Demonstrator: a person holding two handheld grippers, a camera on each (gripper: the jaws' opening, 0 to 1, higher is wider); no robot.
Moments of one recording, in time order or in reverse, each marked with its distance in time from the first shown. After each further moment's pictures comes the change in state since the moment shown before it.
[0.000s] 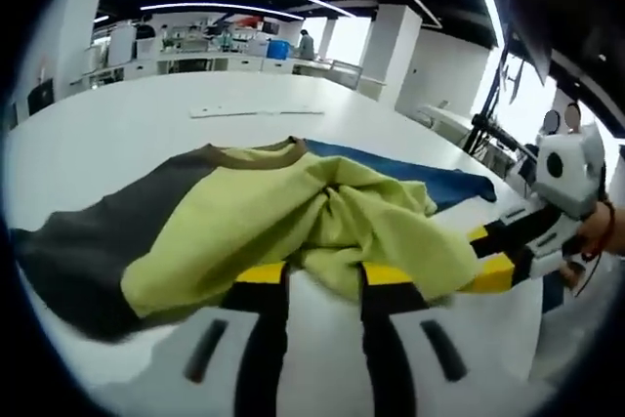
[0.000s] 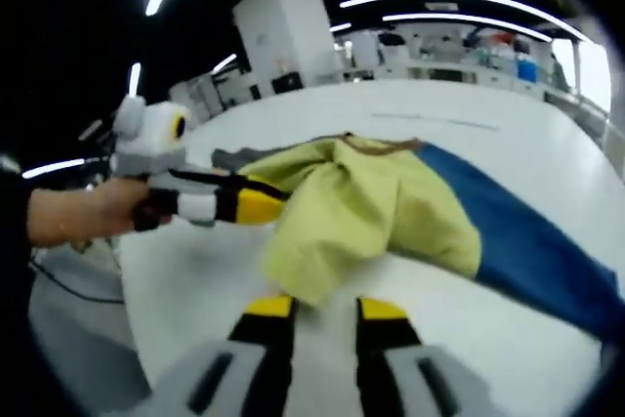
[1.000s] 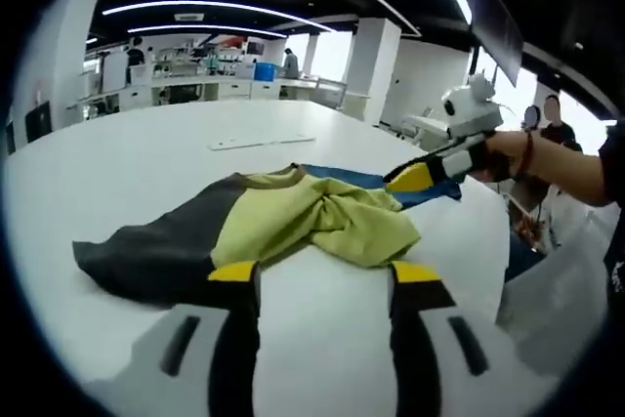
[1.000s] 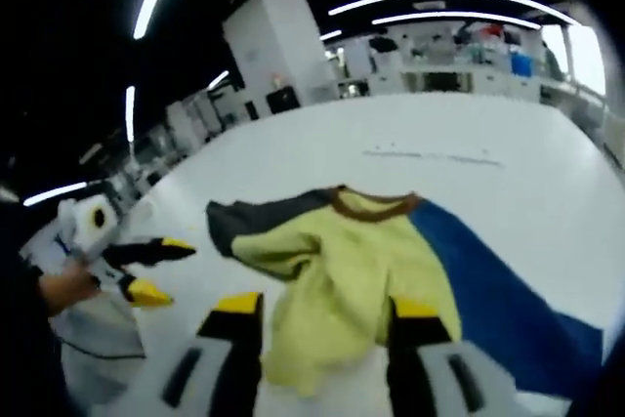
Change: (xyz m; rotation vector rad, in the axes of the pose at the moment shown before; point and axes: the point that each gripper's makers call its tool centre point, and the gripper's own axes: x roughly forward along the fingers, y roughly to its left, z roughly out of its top) left arm -0.106 0.004 0.018 0.059 -0.081 -0.049; right arm -0.009 -0.015 0.078 0.077 -0.033 0.028
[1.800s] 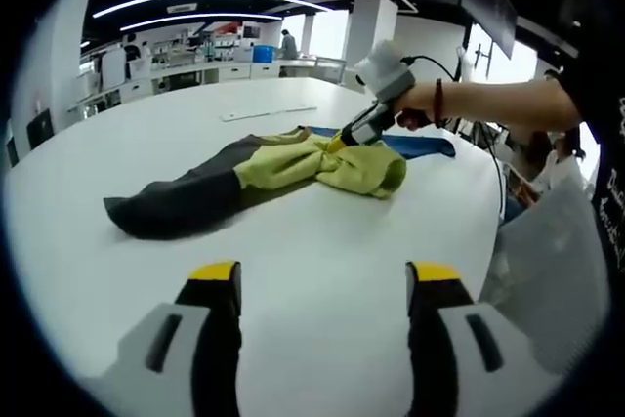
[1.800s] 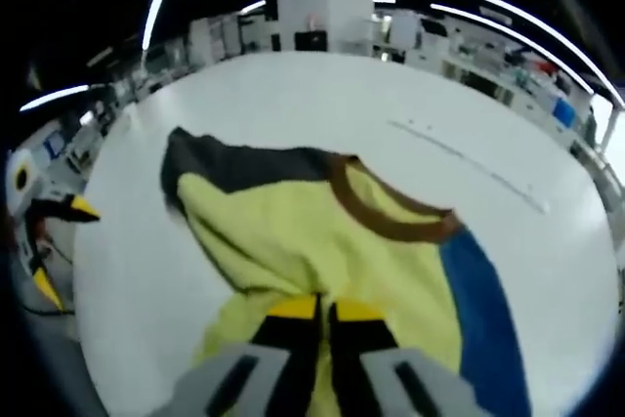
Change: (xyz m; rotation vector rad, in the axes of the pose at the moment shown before) left arm -0.065 0.002 -0.054 0.063 0.108 0.022; right arm 0.106 -0.017 0.009 -0.237 0.209 -0.084
